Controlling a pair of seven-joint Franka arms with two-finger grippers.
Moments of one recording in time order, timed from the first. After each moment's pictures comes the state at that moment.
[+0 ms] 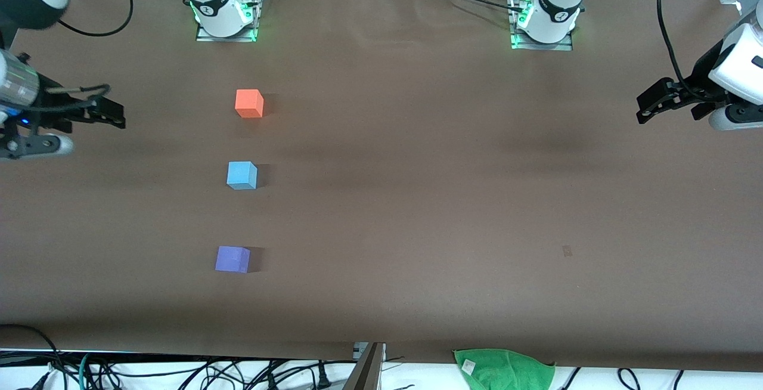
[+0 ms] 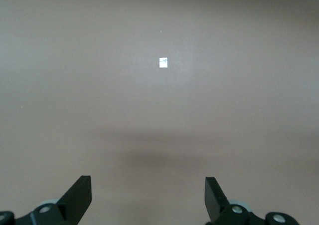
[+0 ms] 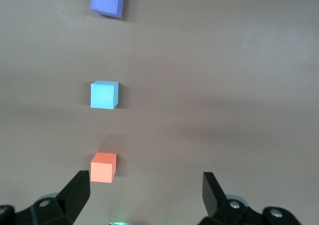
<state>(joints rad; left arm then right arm) -0.04 0.04 -0.04 -1.53 0.03 1.57 -0.18 0.15 0.16 -0.12 -1.42 -0.03 1.47 -0.09</state>
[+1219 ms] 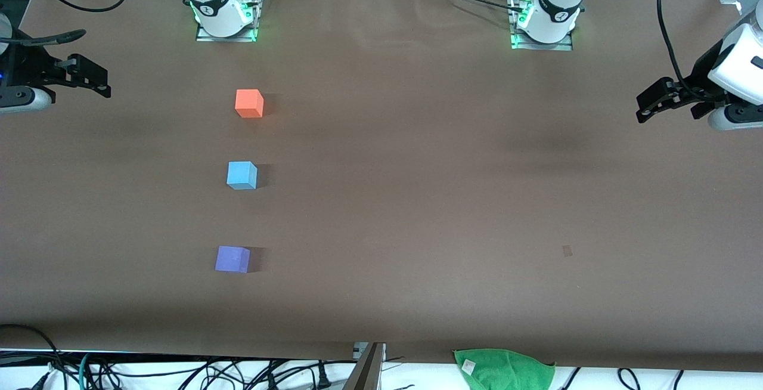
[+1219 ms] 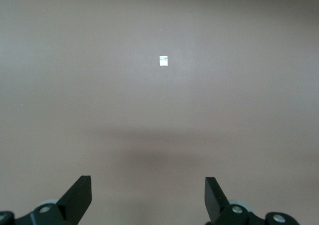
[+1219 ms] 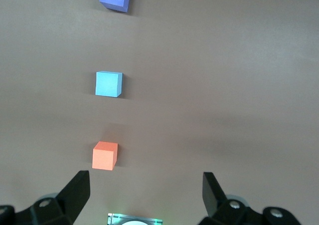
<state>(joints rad) -0.04 0.04 -0.04 -1.53 0.03 1.57 -0.18 0.09 0.03 -0.06 -1.54 -0.04 1.48 -0.11</state>
